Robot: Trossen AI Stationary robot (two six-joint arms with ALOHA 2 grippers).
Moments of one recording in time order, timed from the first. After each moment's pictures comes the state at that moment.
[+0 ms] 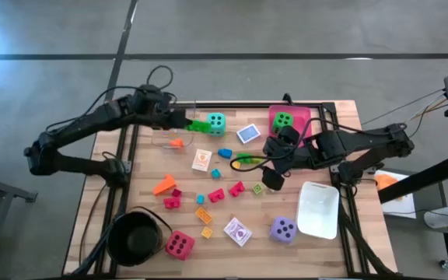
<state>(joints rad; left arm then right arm) 0.52 1.12 1.13 -0.72 0.15 -0.88 0.24 1.46 1.59 -1.13 0.48 0.52</state>
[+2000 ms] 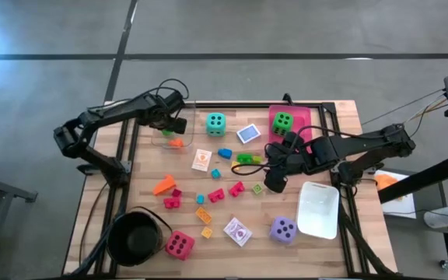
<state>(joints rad) 0.67 1.49 1.07 -1.01 -0.28 -0.69 0.24 1.44 1.45 -1.17 0.46 0.64</state>
